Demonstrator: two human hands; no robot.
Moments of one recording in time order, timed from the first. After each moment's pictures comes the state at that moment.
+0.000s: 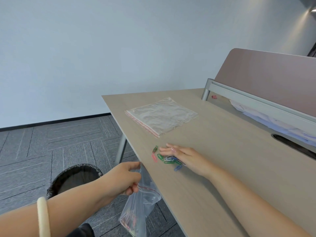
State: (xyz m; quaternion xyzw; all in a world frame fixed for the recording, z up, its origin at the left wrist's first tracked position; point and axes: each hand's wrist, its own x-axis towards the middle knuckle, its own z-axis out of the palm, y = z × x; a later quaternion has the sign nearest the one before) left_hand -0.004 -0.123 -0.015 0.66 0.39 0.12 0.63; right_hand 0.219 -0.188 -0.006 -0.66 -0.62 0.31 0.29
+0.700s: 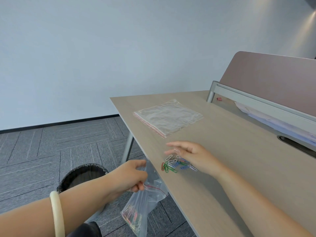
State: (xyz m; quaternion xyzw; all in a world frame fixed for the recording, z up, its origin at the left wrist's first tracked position) left_hand -0.014 -0.121 -0.012 0.68 0.38 0.10 0.62; right_hand 0.194 -0.201 0.019 -0.64 -0.60 0.33 0.36
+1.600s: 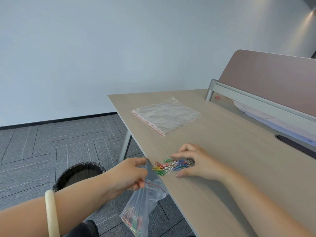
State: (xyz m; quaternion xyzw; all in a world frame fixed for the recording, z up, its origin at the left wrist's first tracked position) left_hand -0.011 -0.121 -0.009 0.65 0.38 0.11 0.65; right_hand 0.211 -0.209 0.010 -0.71 -0.67 0.14 0.16
